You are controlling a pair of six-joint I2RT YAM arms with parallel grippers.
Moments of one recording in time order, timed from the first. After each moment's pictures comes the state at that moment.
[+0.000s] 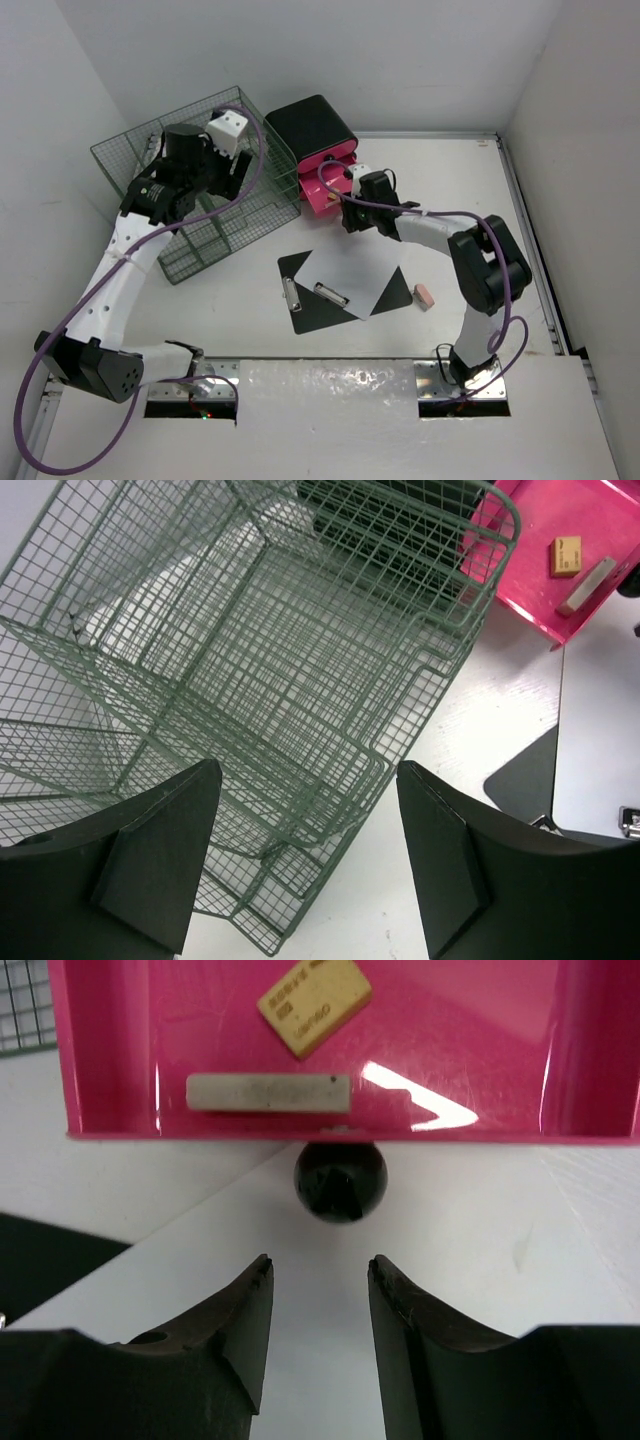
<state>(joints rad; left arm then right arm) -0.27 1.24 1.42 -0.69 -0.06 0.27 0.48 1.82 1.06 0.01 -0.06 0.09</state>
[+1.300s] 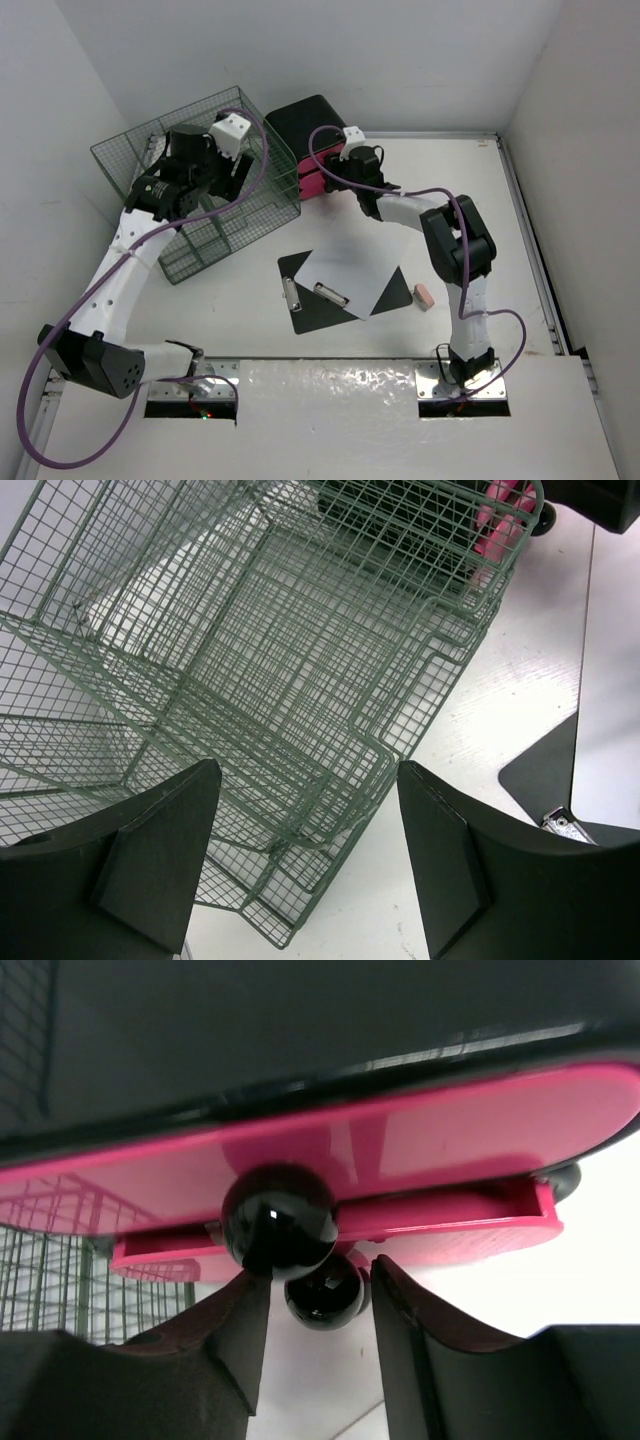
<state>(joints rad) -0.27 1.26 1.41 -0.70 -0.07 0.30 0.46 2.12 1.37 0.39 0.00 0.18</state>
